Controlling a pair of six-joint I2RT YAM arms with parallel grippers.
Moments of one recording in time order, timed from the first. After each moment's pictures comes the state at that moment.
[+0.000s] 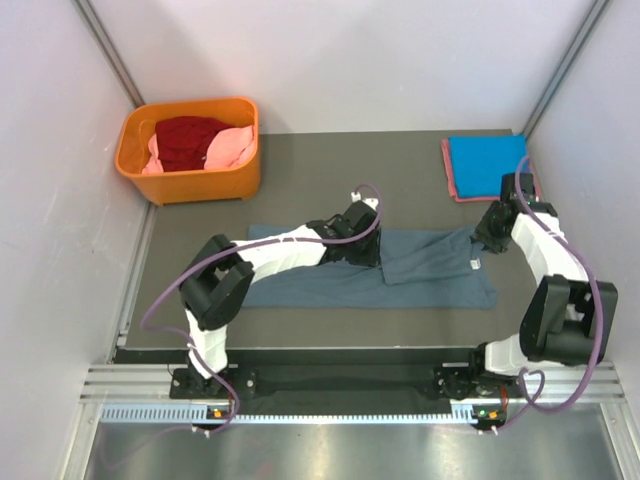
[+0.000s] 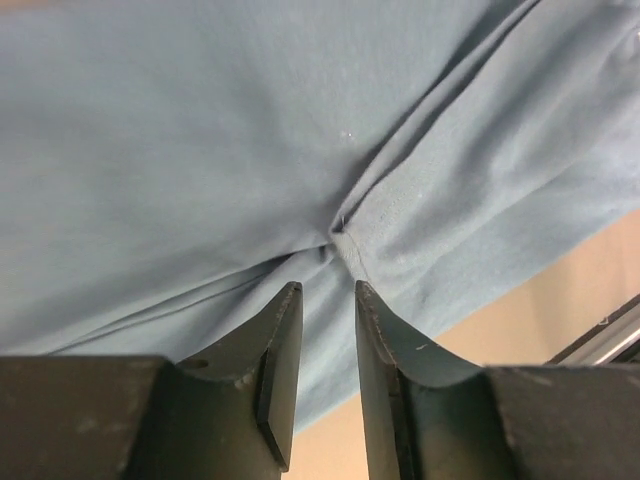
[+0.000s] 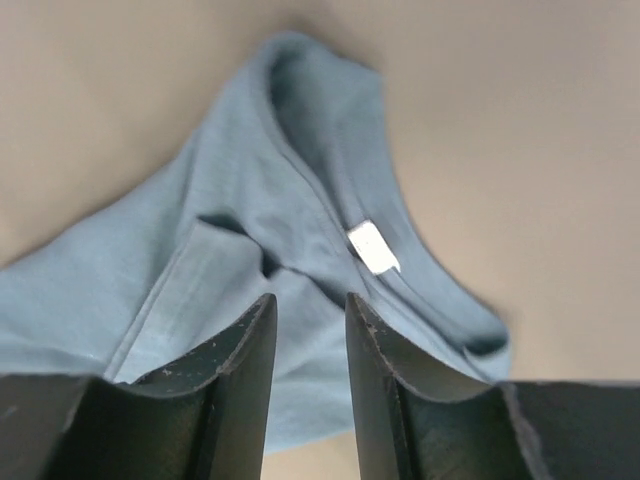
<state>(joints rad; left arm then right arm) -0.88 1.91 1.33 -0.27 0.04 -0.65 -0.13 1.45 1.05 -0.69 0.03 0.46</state>
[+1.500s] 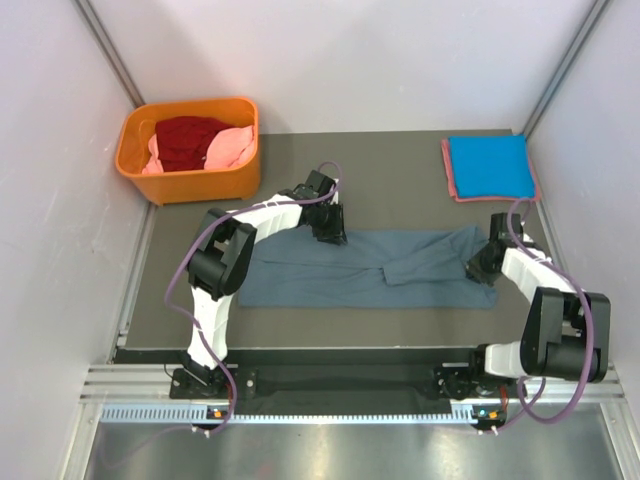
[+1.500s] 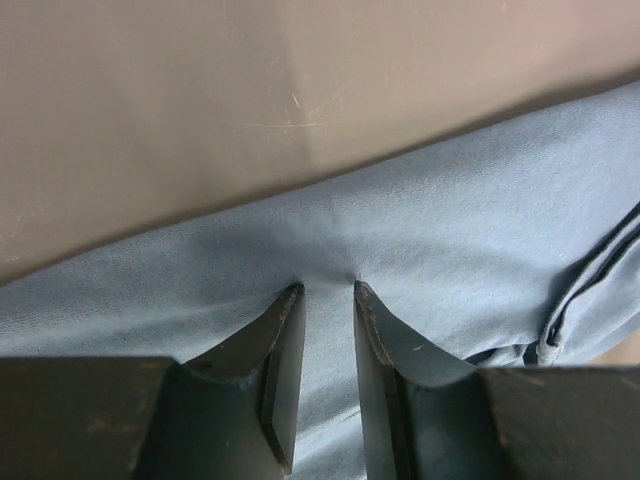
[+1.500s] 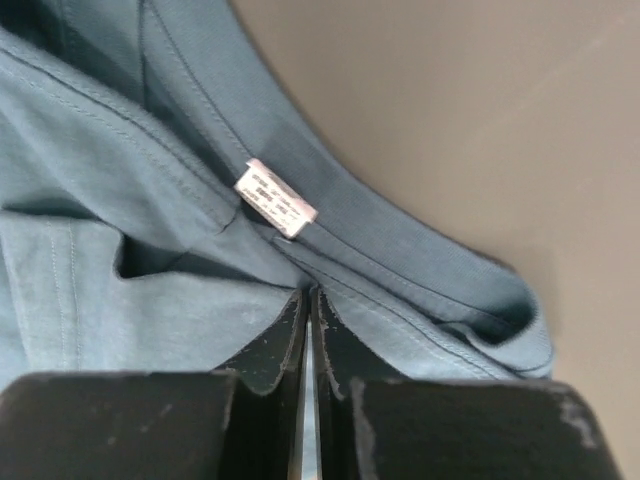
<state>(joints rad) -0.55 2.09 1.47 -0.38 0.28 -0.51 -0.13 1.35 0.68 -0.48 0.07 0.71</state>
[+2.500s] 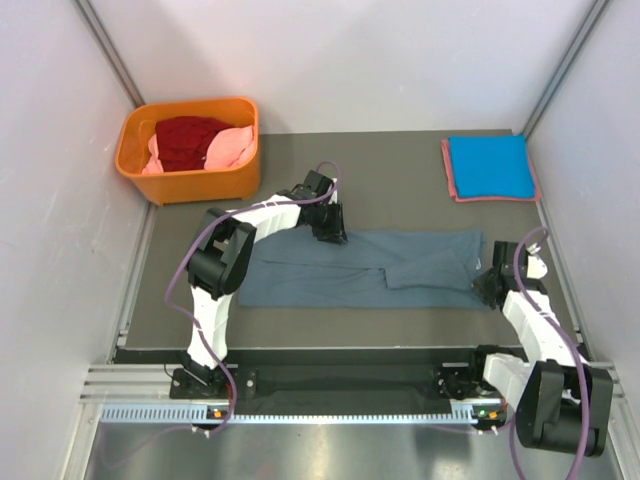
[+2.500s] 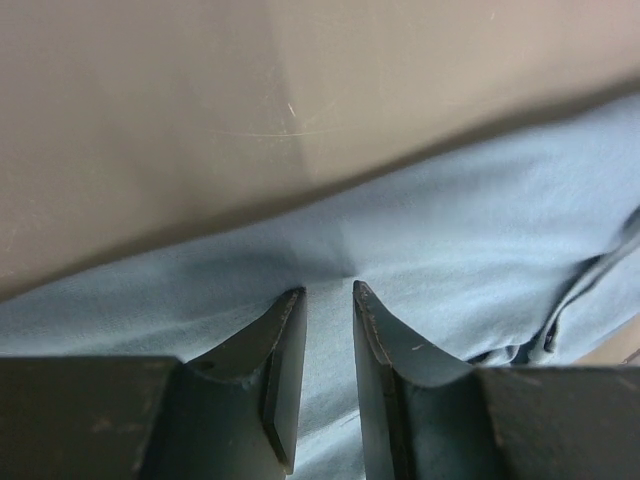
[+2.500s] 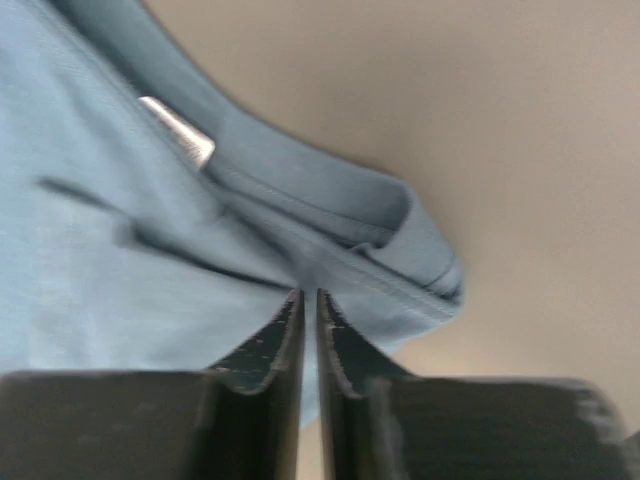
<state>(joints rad) -0.54 2.09 1.46 -0.35 0.31 -0.52 -0.13 0.97 0.45 -0.50 0.17 0.85</state>
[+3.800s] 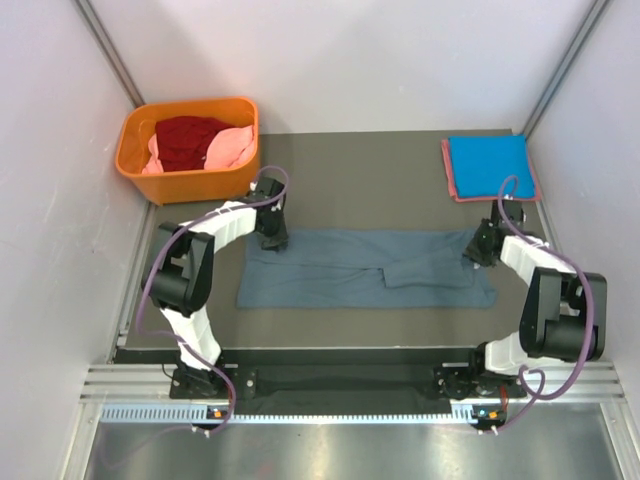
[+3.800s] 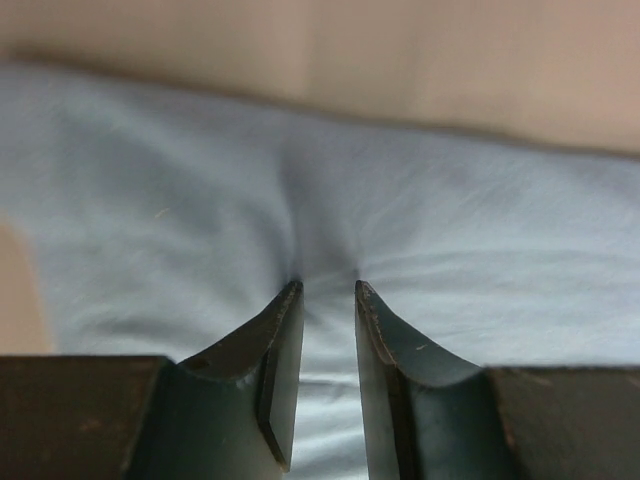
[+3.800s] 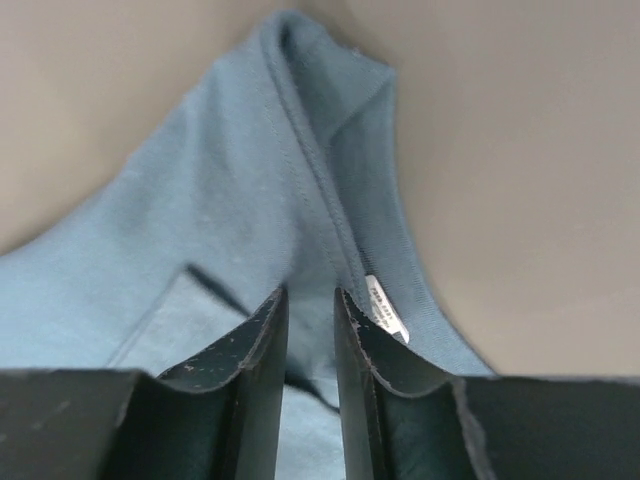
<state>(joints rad) -0.33 1.85 1.20 -0.51 -0.02 -0.50 -0.14 1.46 0.75 -0.30 0.00 0.47</state>
